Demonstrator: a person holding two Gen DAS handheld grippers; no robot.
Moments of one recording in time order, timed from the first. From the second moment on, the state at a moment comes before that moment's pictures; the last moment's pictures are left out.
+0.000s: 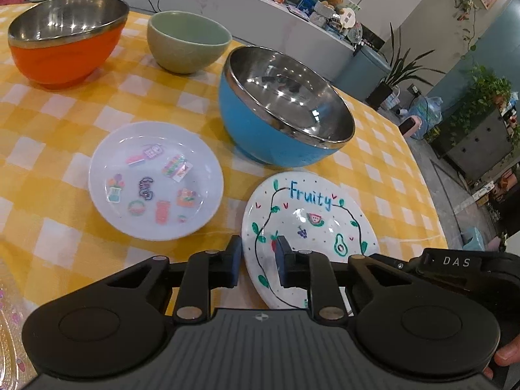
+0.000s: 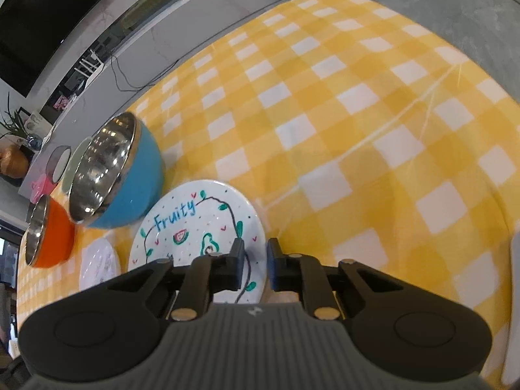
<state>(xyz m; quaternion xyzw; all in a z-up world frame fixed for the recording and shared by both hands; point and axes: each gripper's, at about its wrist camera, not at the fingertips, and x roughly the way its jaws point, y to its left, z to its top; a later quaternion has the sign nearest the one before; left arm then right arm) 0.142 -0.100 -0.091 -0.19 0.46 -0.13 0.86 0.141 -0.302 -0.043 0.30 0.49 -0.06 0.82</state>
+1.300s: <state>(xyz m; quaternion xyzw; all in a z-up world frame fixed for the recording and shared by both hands) 0.105 -0.087 -0.070 -0.19 0.44 -0.12 0.87 0.106 -0.299 -0.039 0.32 0.50 -0.05 0.80</state>
